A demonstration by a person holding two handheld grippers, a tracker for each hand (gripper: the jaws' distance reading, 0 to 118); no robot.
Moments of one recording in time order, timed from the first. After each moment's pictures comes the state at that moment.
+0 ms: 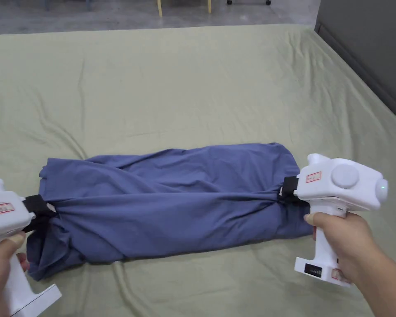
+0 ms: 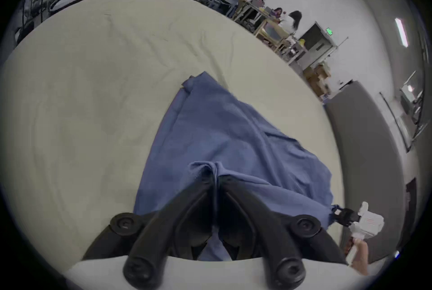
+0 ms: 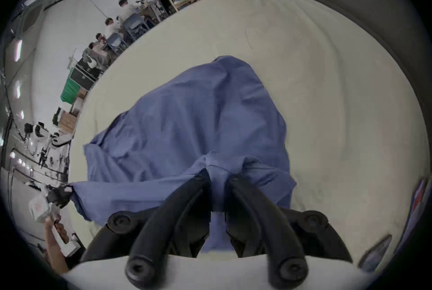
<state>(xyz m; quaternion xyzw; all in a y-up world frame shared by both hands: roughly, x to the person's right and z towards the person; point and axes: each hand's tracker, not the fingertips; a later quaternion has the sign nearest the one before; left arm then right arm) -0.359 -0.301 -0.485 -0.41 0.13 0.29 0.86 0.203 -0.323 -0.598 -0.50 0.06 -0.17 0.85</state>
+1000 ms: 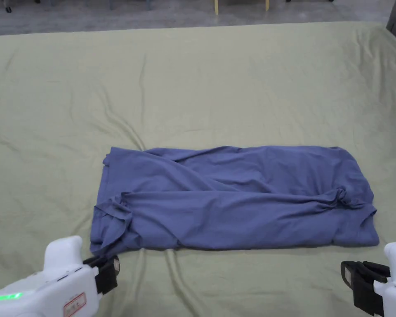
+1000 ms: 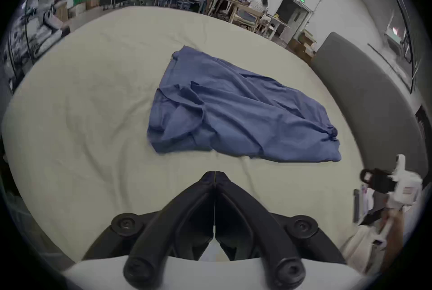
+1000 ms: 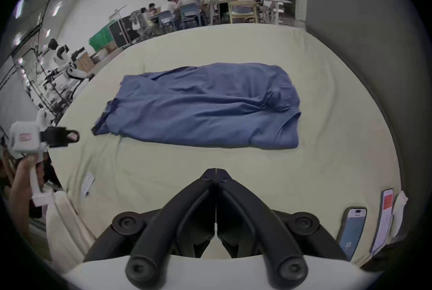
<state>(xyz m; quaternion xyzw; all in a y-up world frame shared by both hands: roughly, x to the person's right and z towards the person) -0.287 -0.281 -0.329 -0.41 0.06 0.13 0.90 0.174 -0.264 -0.386 -0.42 0.19 0.01 0.89</state>
